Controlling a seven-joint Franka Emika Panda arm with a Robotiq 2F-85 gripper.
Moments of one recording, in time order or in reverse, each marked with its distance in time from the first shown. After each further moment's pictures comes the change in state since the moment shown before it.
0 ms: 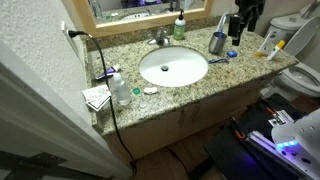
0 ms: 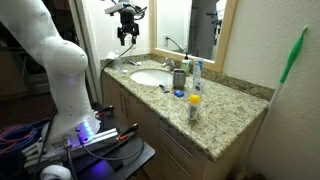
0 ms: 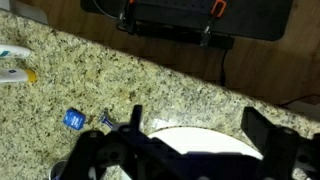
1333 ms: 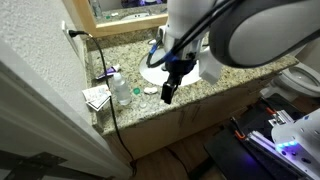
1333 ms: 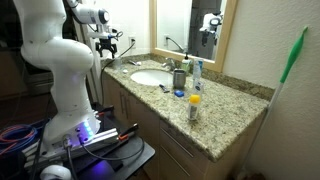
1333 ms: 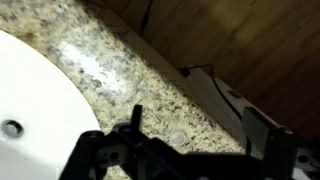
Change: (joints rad) arm 0.285 0.354 0.180 0.002 0.123 0.651 0.020
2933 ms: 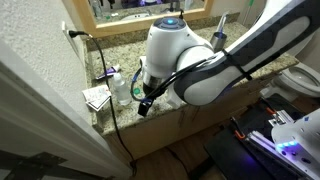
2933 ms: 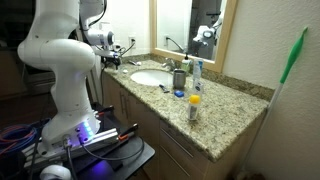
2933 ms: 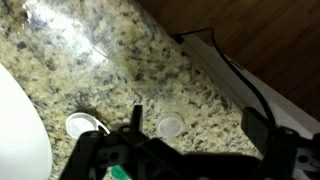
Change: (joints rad) arm 0.106 0.362 -0.096 0.102 -0.184 0.386 0.096
